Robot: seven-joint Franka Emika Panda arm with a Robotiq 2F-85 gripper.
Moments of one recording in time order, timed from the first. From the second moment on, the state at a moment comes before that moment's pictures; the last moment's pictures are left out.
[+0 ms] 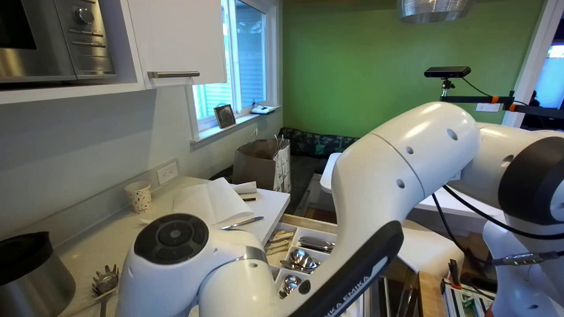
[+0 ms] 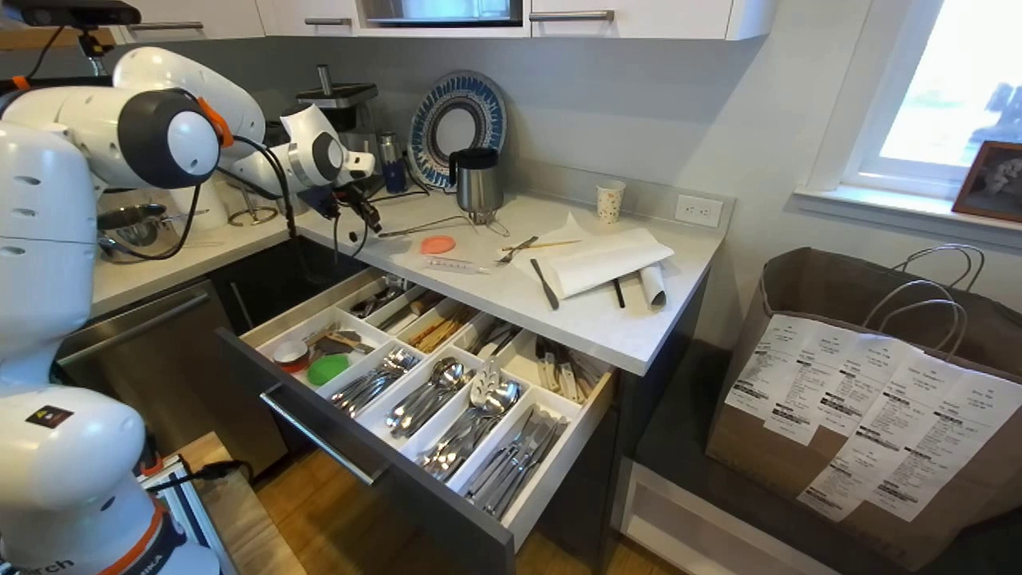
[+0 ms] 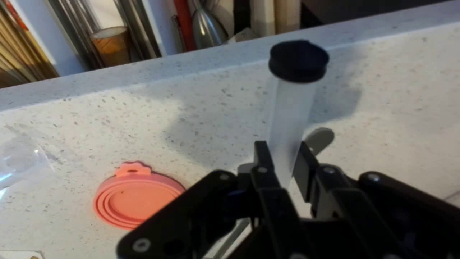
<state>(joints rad) 0.54 0.52 0.09 -1.59 -0.34 2.48 0.89</state>
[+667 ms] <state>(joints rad) 0.36 0.33 0.20 -1.53 0.15 2.15 0.76</state>
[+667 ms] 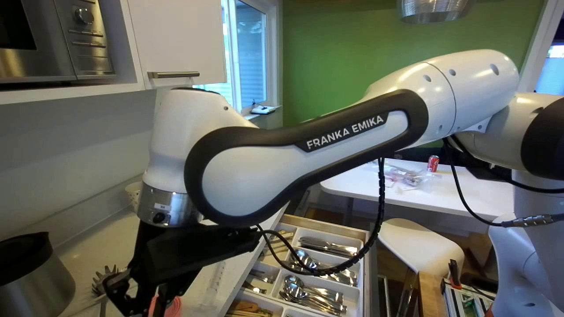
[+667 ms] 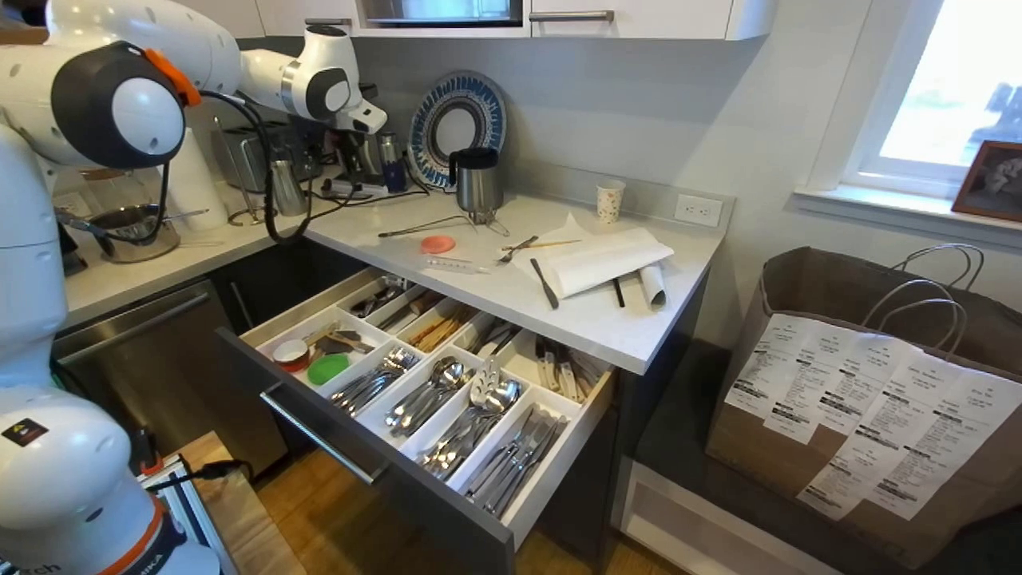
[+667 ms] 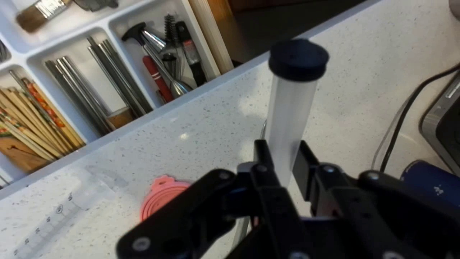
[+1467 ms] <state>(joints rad) 0.36 0.35 0.20 -1.47 0.22 2.10 0.82</state>
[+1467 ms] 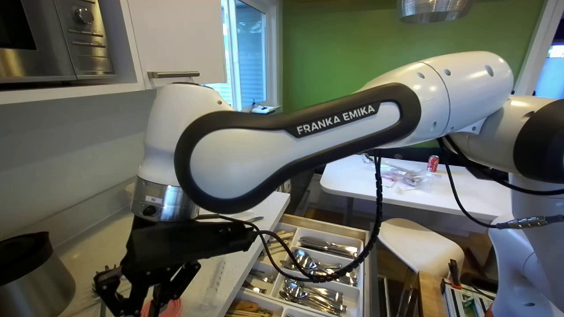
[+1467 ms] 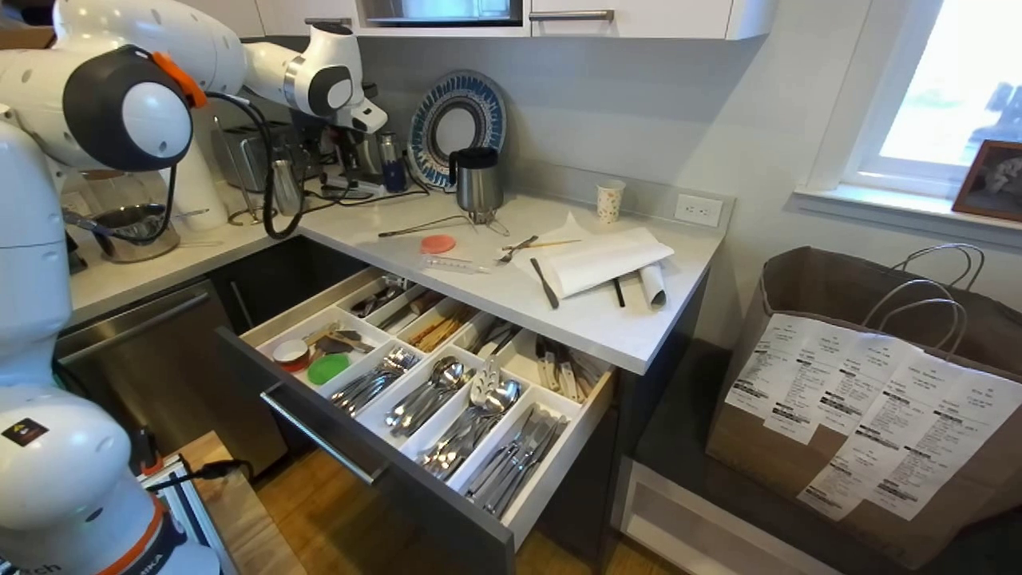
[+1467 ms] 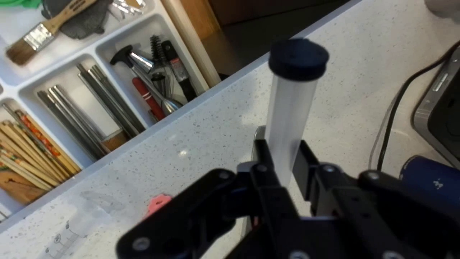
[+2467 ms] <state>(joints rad) 0.20 0.69 0.20 -1.05 0.70 1.67 0.97</state>
